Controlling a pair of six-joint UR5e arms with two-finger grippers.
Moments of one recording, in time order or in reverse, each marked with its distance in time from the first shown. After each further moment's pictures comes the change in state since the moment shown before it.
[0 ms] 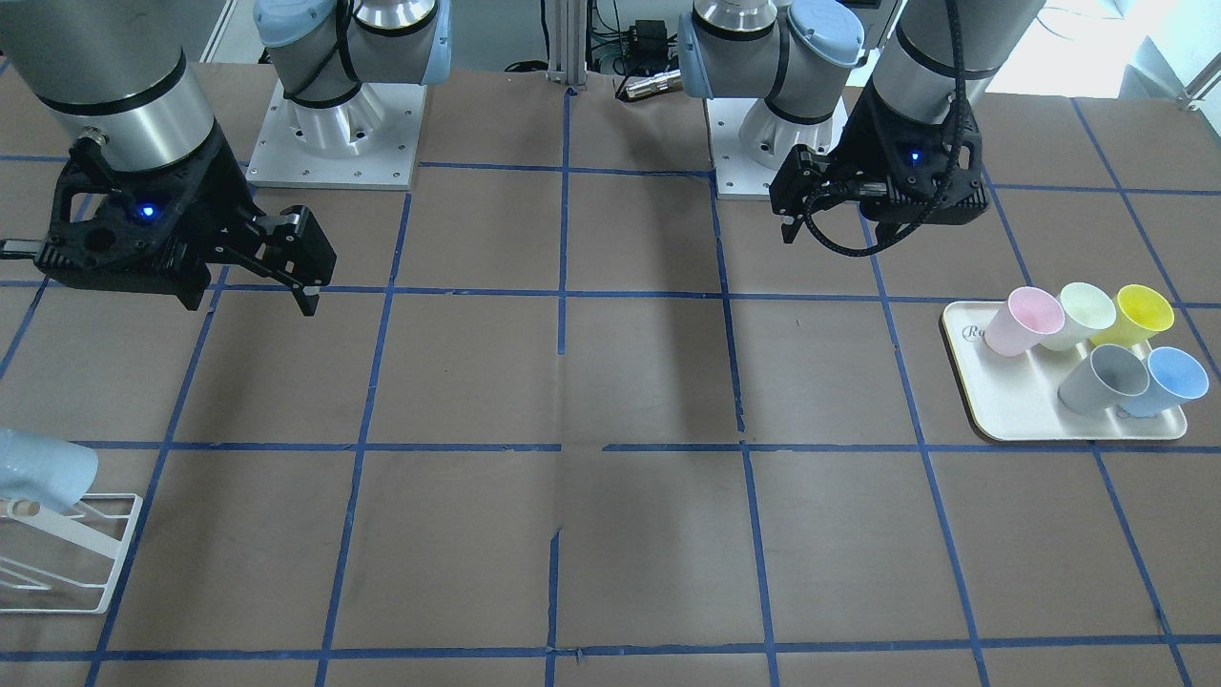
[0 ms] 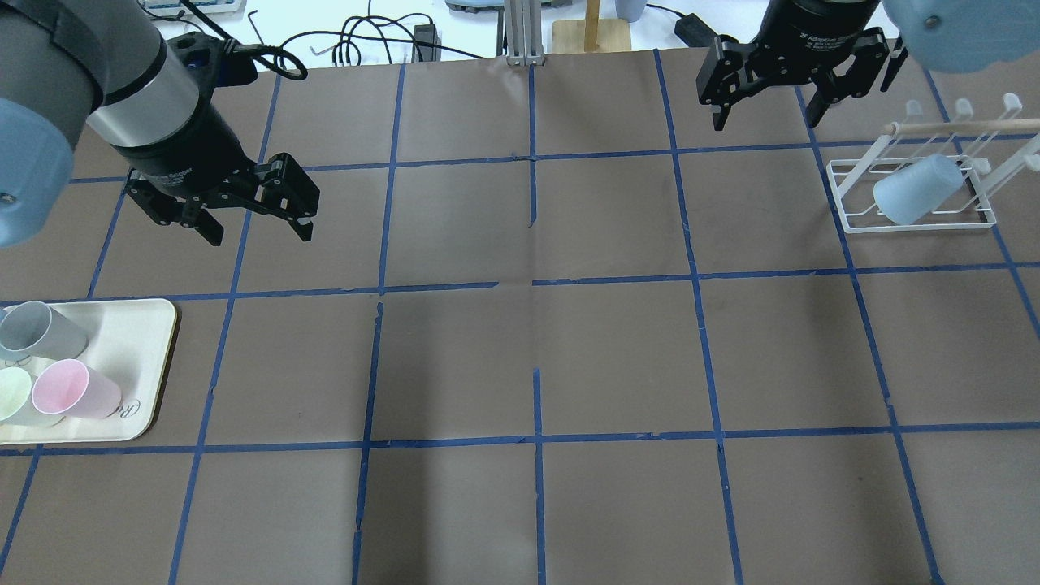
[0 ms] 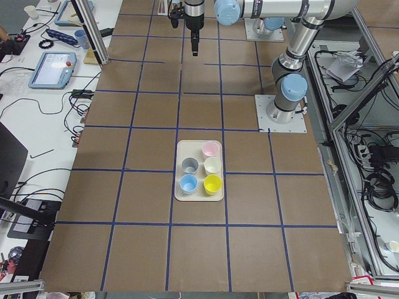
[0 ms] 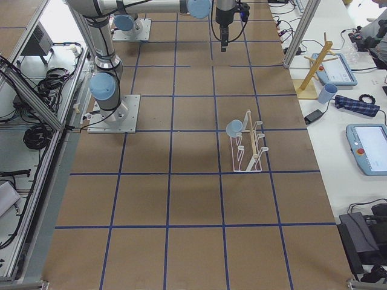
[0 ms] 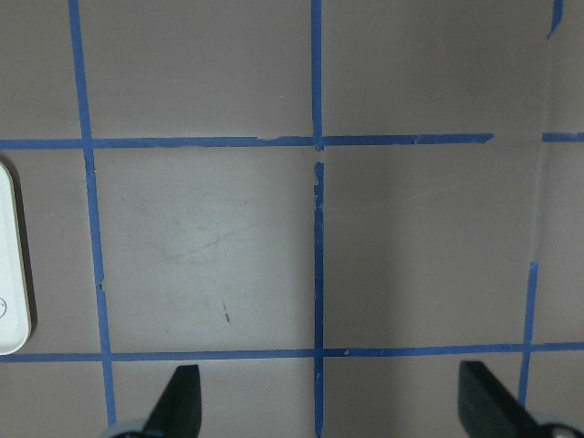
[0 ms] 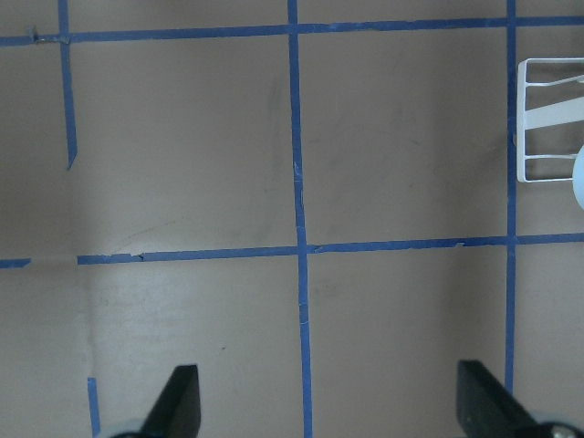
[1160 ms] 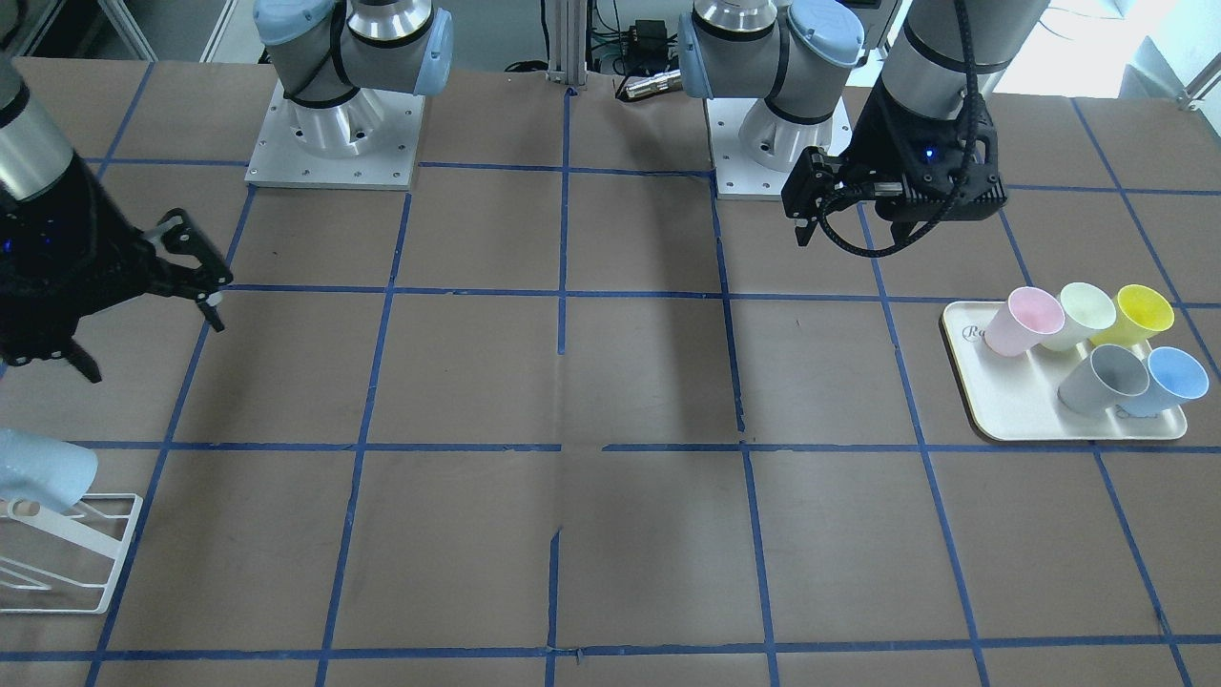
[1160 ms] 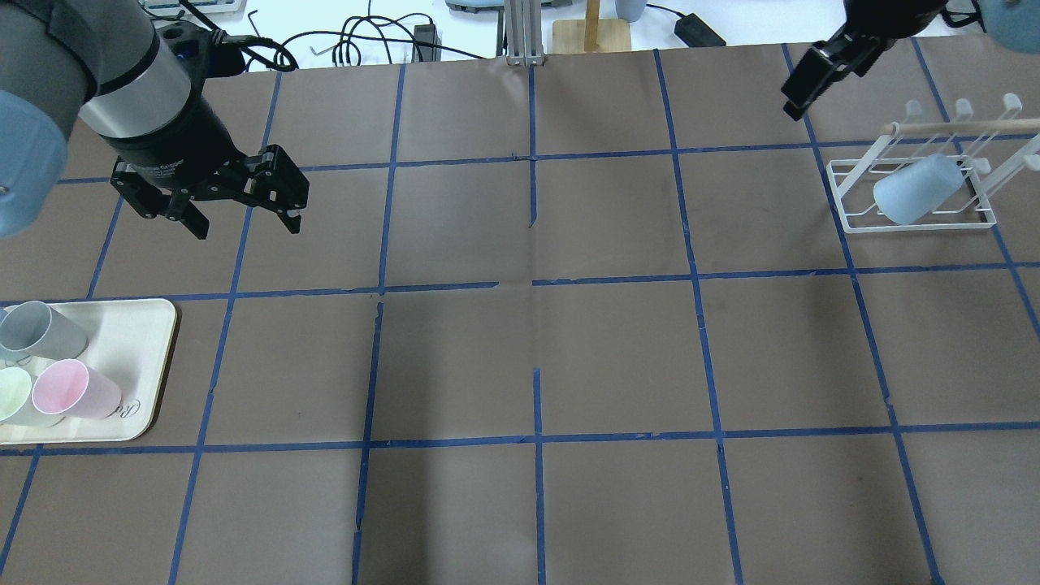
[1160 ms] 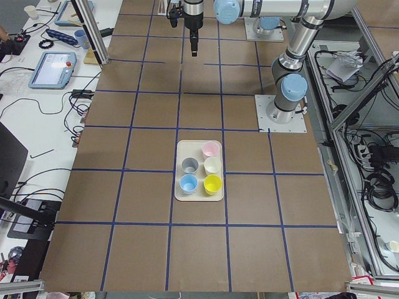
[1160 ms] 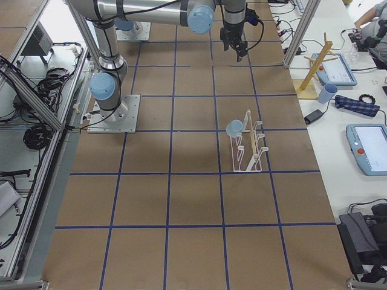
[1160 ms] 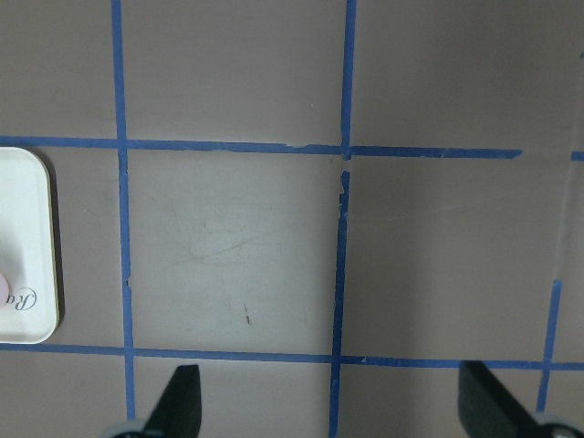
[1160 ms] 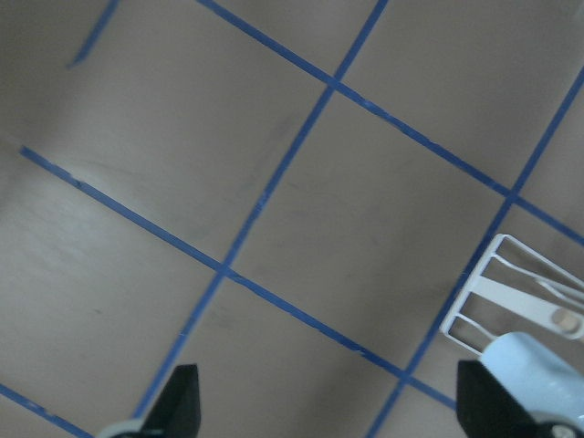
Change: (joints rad) left arm 0.002 -0.005 0.017 0.000 0.040 -0.018; right arm -0.108 0.012 0.008 -0.079 0.092 -0.598
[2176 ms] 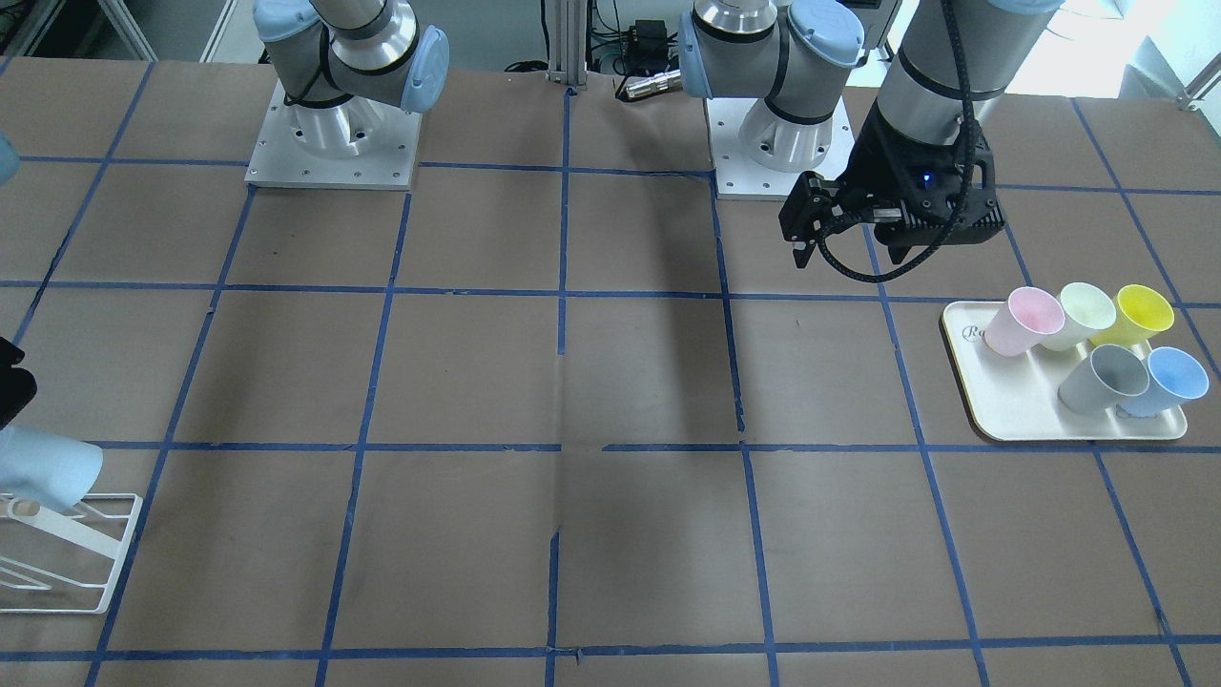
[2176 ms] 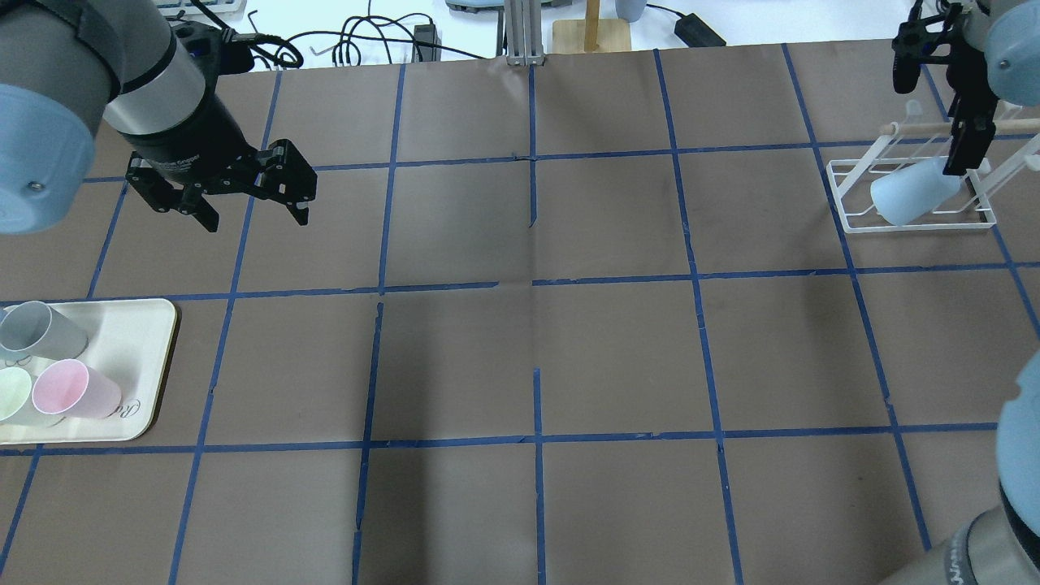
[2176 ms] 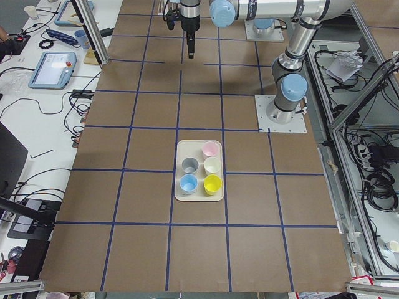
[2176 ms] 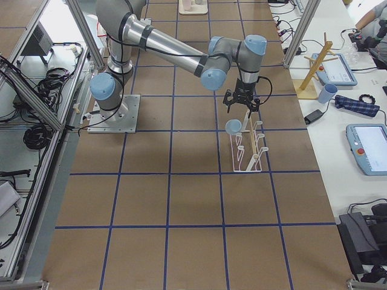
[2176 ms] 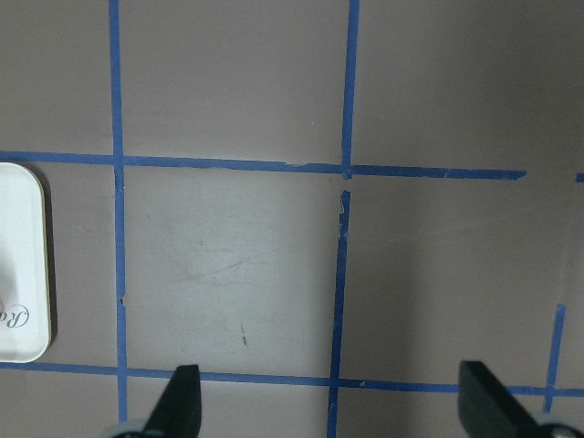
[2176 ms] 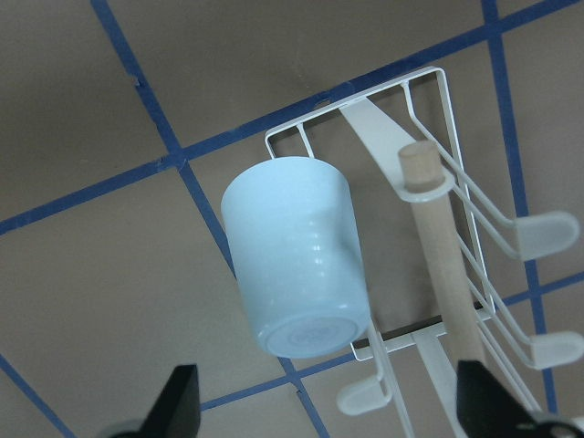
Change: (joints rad) left arm -0.005 -0.028 -0.004 0.051 0.001 -0.039; right arm -0.237 0.217 0.039 -0.216 -0.348 -0.974
